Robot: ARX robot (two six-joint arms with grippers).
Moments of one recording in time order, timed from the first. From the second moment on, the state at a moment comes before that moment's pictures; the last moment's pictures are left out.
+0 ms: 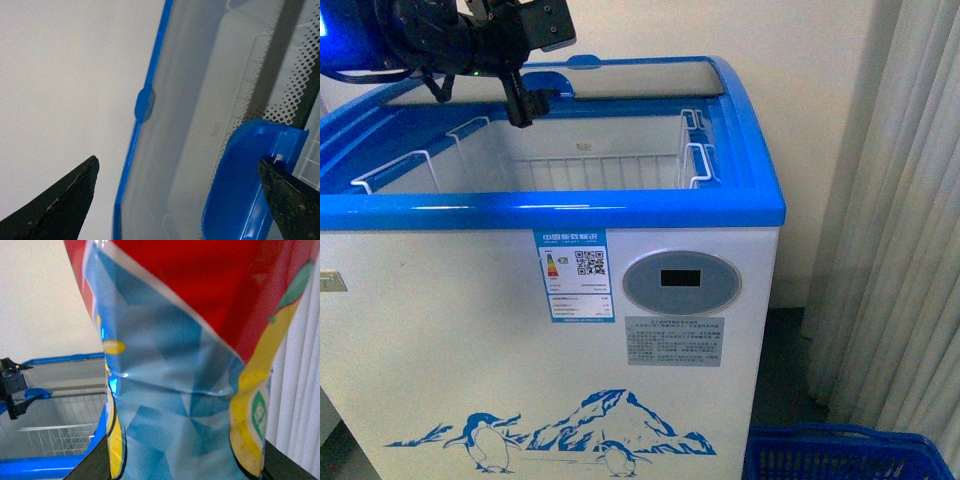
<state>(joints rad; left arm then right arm) -0.11 2.75 2.78 -0.09 0.30 1.30 -0.03 0.46 0.67 0.00 0.07 0.10</state>
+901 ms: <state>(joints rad) -0.05 1.22 0.70 0.55 -0.02 0.10 -0.03 0.46 0.67 0.00 0.07 0.10</state>
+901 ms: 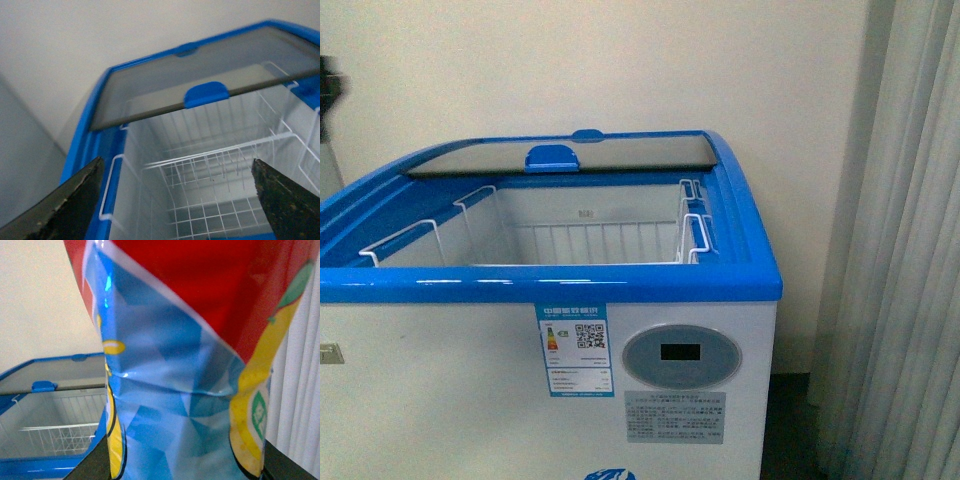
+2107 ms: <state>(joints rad) 0.00 0.43 0.03 0.42 0.00 0.01 0.32 2.39 2.56 -1.02 -0.05 -1.40</state>
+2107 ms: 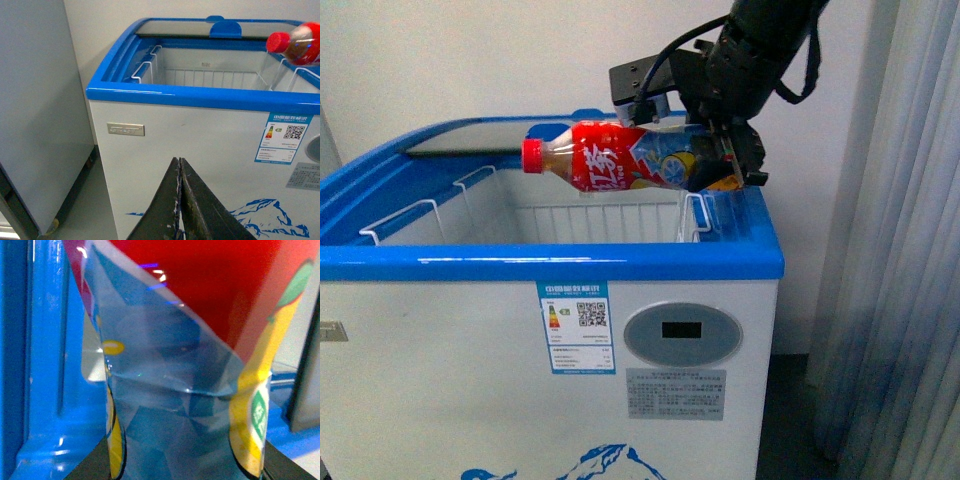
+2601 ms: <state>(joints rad) 0.00 0.27 0.01 0.27 0.00 0.00 0.38 2.63 2.86 -1.02 -0.02 -1.40</state>
